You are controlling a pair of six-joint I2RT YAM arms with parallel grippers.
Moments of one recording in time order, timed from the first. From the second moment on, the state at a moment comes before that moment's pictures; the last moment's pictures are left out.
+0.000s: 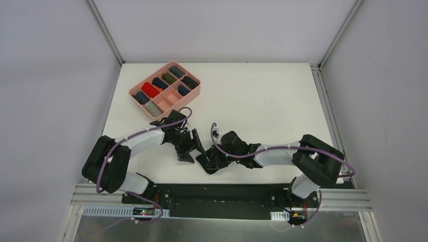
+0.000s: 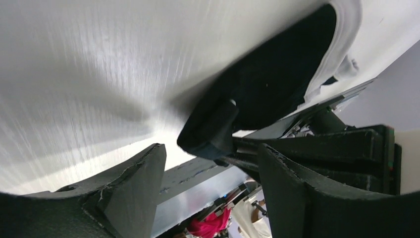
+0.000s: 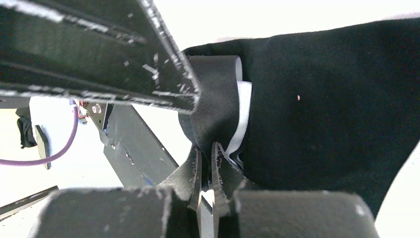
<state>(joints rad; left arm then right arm) -0.48 1.39 0.68 -0.50 0.52 -0.90 1.07 1.59 0.63 0.23 -0.27 0.77</state>
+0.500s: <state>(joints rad) -0.51 1.48 0.67 -0.38 0.49 -0.99 1.06 1.59 0.64 0.21 -0.30 0.79</state>
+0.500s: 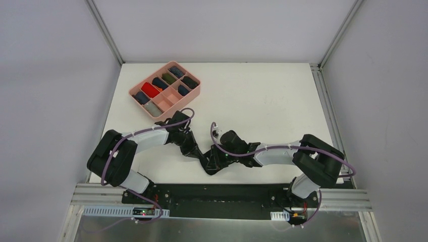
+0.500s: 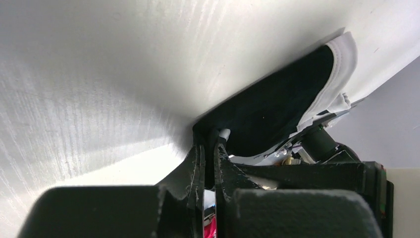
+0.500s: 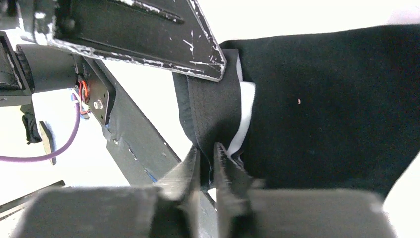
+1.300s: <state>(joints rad) -0.51 1.46 0.65 -0.37 0.45 -1.08 1.35 1.63 0.98 -0.38 0.33 0.51</state>
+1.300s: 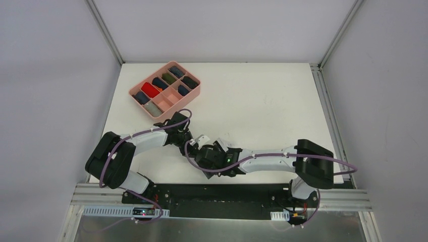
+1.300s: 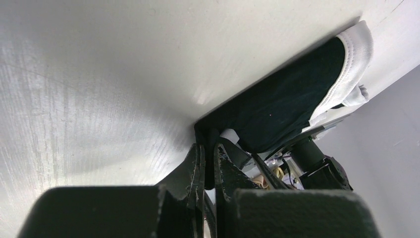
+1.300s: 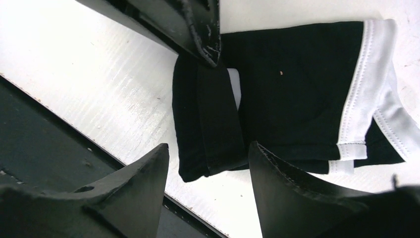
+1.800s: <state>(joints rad) -0.51 1.45 0.65 -0.37 0.44 -1.09 1.39 1.74 1.05 -0.42 0.41 0.46</state>
